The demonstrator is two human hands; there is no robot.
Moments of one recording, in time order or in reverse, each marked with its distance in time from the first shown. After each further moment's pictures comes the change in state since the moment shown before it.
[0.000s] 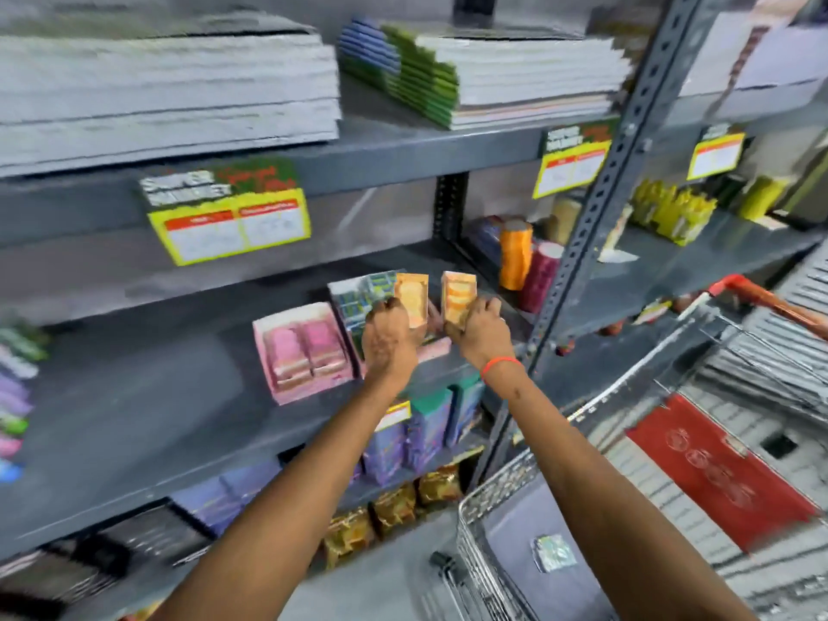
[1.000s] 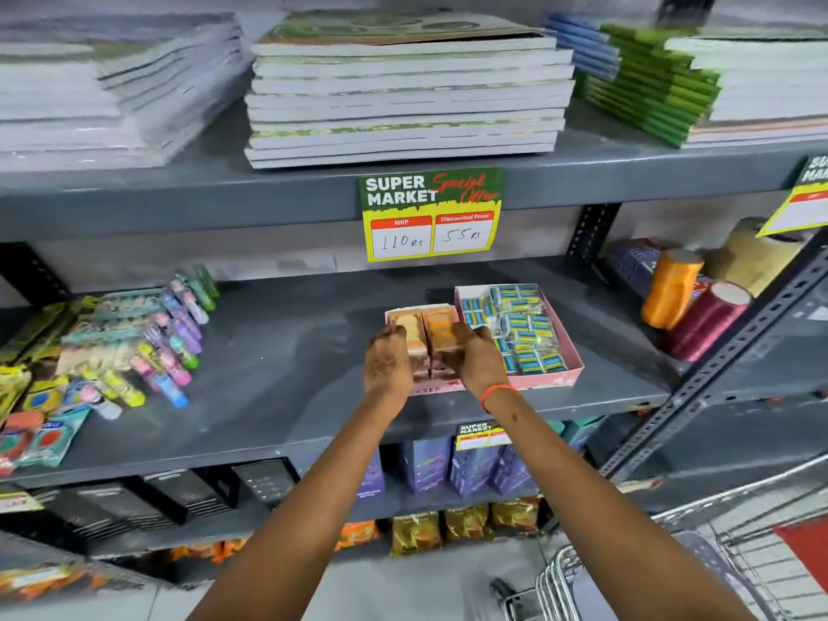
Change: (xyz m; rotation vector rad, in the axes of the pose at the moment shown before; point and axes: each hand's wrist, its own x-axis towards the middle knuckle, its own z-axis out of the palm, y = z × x) left_hand 0.006 -0.156 -0.045 0.176 0.006 -0.214; right_hand 0.001 -0.128 0.106 0.177 -0.251 -0.267
